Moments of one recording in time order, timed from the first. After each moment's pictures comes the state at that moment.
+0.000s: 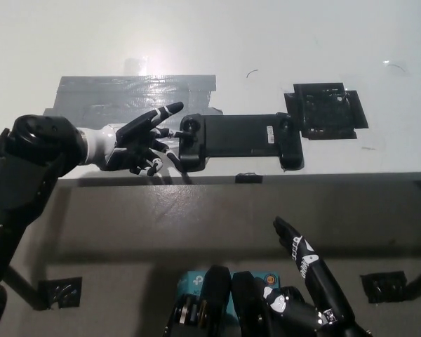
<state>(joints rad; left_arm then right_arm) -0.94 0.42 -0.34 0.68 -0.10 0.45 -0.83 0.04 -0.05 0.23 -0.09 -0.06 -0.15 0.13</state>
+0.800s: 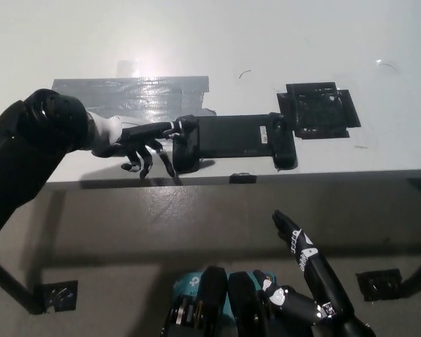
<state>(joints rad) -1.03 0.51 -0.64 0.56 0.02 0.43 -0.85 0.02 -0.04 0.23 -0.09 -0.06 -0.14 0.13</state>
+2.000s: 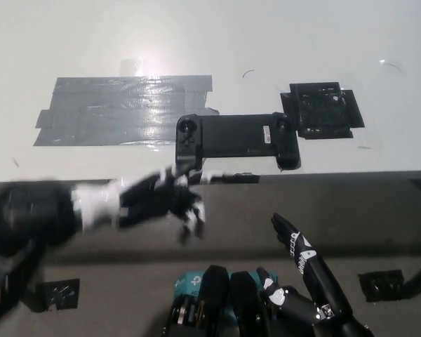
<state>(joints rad) -0.51 0.46 -0.27 -0.11 -0.37 0.44 -0.74 0.02 -0.05 0.23 -0.07 -0.06 -0.14 0.13</state>
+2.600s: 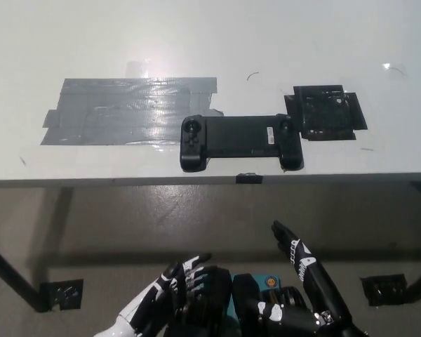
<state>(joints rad) 0.00 0.16 -0.15 -0.07 -0.12 0.17 -0.46 0.04 -0.04 0.23 -0.05 -0.06 -0.14 0.13</state>
